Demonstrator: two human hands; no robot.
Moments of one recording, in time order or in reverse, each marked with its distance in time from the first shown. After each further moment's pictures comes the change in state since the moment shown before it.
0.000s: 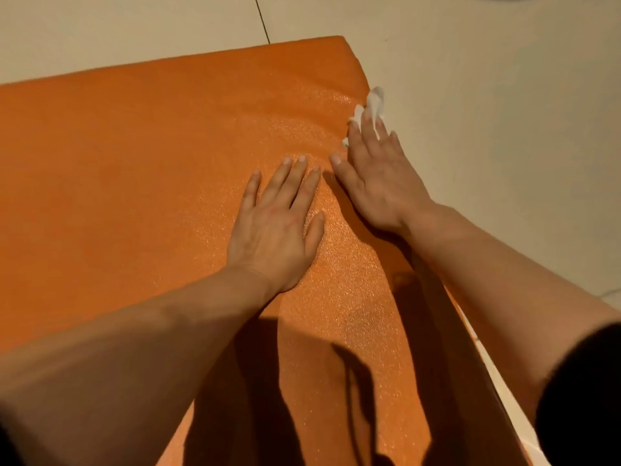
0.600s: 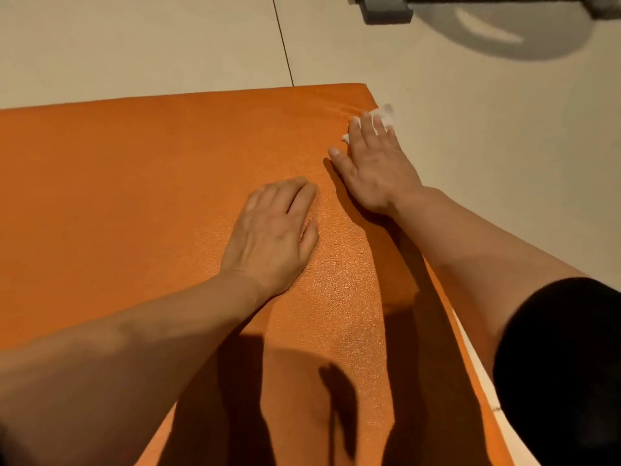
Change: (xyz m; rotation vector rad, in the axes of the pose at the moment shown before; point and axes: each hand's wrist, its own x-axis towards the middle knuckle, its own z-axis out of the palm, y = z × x) left_hand 0.039 -0.034 -0.002 -0.086 0.210 0.022; right_hand 0.092 -0.005 -0.016 -0.106 -0.029 0.013
